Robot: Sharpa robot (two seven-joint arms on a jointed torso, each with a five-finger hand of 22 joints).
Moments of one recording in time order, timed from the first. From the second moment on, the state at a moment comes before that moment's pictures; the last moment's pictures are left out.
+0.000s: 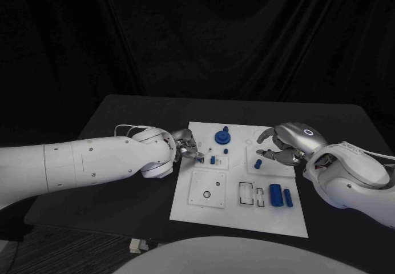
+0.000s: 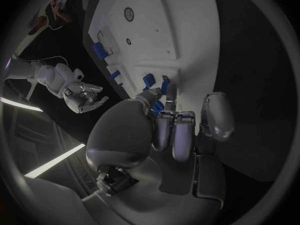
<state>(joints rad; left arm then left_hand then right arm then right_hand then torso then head) 1.20 -0.74 -0.21 1.57 -1.05 -0.25 -0.49 1.24 -0.05 0.35 0.01 0.36 1.02 0.06 0.38 0.53 1.47 -0.04 1.47 1.31 1.47 -0.09 1.55 1.31 0.08 1.42 0.03 1.14 1.31 1.19 -1.00 -0.21 1.78 -1.69 -0.48 -0.30 1.36 -0.10 0.17 0.22 0.24 0.85 0.10 0.29 0.24 1.47 0.01 1.57 1.31 1.47 -0.06 1.51 1.31 0.05 1.44 0.06 1.28 1.31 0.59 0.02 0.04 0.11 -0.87</state>
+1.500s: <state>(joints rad) 1.20 -0.74 -0.21 1.56 -1.05 -0.24 -0.49 1.24 -0.05 0.35 0.01 0.36 1.02 0.06 0.38 0.54 1.47 -0.04 1.46 1.31 1.47 -0.09 1.54 1.31 0.08 1.42 0.03 1.13 1.31 1.19 -1.00 -0.21 1.78 -1.69 -0.48 -0.30 1.36 -0.10 0.17 0.22 0.24 0.85 0.10 0.29 0.24 1.47 0.01 1.57 1.31 1.47 -0.06 1.51 1.31 0.05 1.44 0.06 1.28 1.31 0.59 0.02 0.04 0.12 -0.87</state>
